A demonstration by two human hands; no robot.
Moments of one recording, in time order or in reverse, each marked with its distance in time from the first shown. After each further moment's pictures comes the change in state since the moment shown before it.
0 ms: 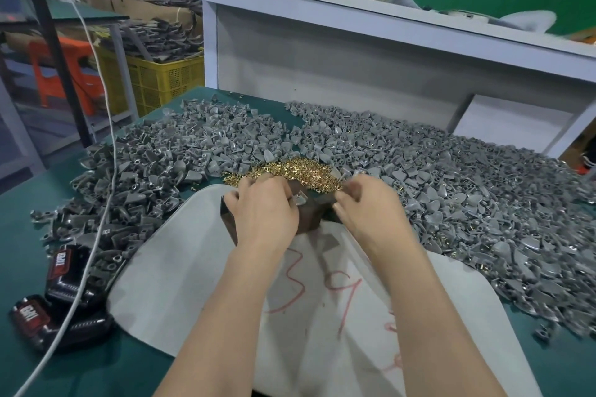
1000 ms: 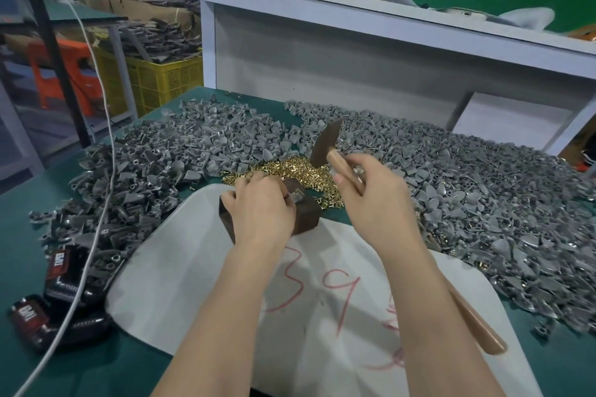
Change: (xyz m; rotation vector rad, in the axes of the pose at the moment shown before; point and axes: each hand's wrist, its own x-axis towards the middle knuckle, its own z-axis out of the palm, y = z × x) left_hand 0.003 -0.002 0.004 0.023 0.030 -0.017; right_hand -0.022 -0.010 -0.017 0.107 0.210 -0.163
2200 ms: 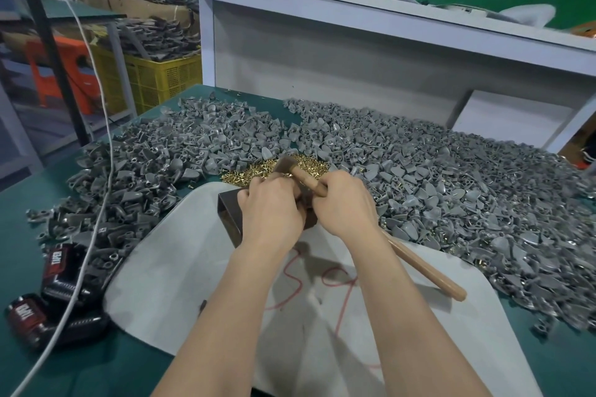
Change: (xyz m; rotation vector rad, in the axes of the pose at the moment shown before) left_hand -0.005 0.008 0.000 -0.065 -0.075 0.113; right_hand 0.017 -0.006 0.038 -0.169 -0.211 0.029
